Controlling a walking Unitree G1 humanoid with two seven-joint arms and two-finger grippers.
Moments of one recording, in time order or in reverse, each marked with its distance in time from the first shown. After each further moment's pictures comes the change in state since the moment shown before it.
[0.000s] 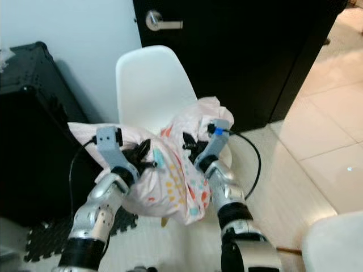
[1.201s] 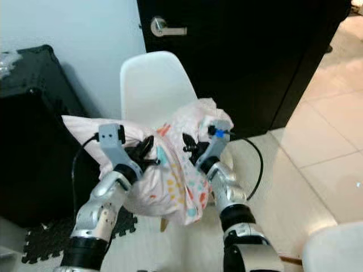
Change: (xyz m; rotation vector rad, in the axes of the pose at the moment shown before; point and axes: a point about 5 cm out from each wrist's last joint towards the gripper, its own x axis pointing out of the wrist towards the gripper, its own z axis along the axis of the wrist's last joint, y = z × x) left arm 0.001 -0.002 0.011 0.022 -0.044 -0.012; right arm 0.003 0.012 0.001 -0.014 -0.013 0.071
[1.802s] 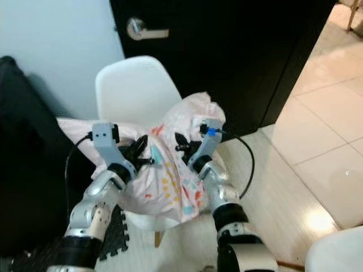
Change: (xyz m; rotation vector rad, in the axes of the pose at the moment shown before) left arm 0.001 0.000 0.001 0.006 0.003 -0.010; right arm -0.003 -0.006 -0.003 -0.005 0.030 -0.034
